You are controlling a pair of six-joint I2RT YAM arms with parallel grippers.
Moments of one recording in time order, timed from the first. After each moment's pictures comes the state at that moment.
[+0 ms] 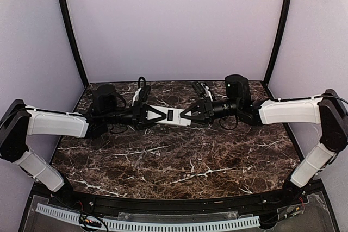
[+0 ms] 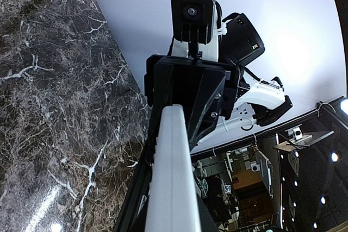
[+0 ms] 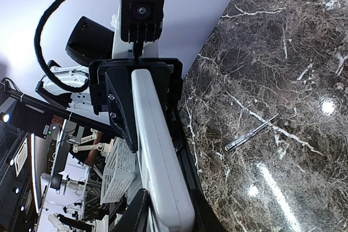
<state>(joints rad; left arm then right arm) -0.67 1.48 0.75 0.60 0.83 -1.05 0.71 1.58 0.95 0.33 -0.91 0.84</state>
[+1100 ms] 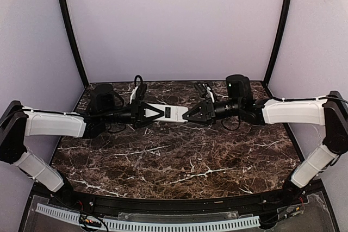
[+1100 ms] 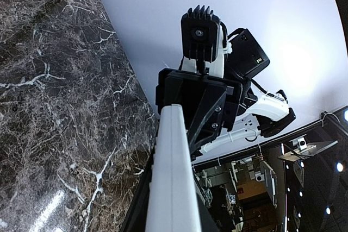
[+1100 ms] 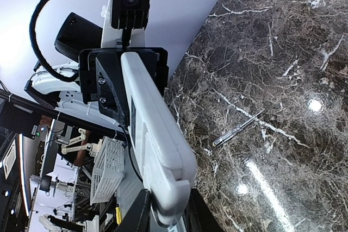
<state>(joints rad) -0.65 1.46 0.75 0.57 0.80 -1.04 0.70 1.54 0.94 0.23 -0.87 0.76</state>
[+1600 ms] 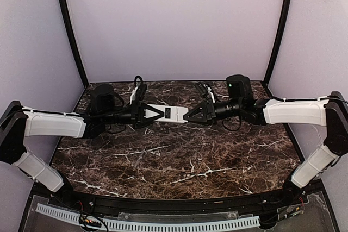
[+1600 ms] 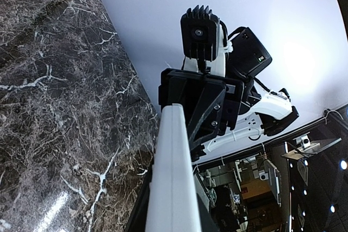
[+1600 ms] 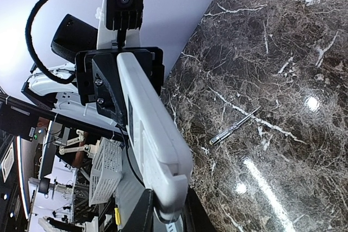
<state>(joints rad) -0.65 1.45 0.74 0.56 0.79 -1.03 0.70 1.53 0.94 0.19 -0.85 0.75</state>
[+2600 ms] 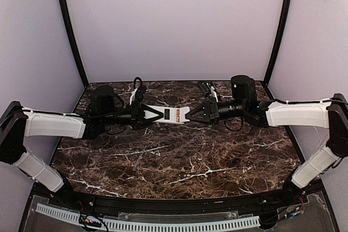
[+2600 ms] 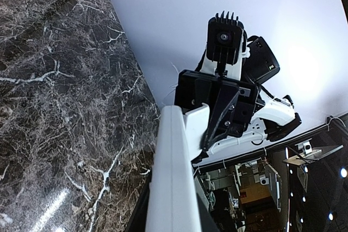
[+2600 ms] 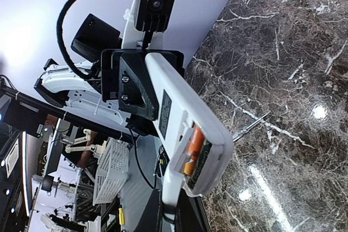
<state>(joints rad) -0.65 1.45 0.73 0.54 0.77 -1.03 0.70 1.49 0.89 0.28 -0.88 0.79</state>
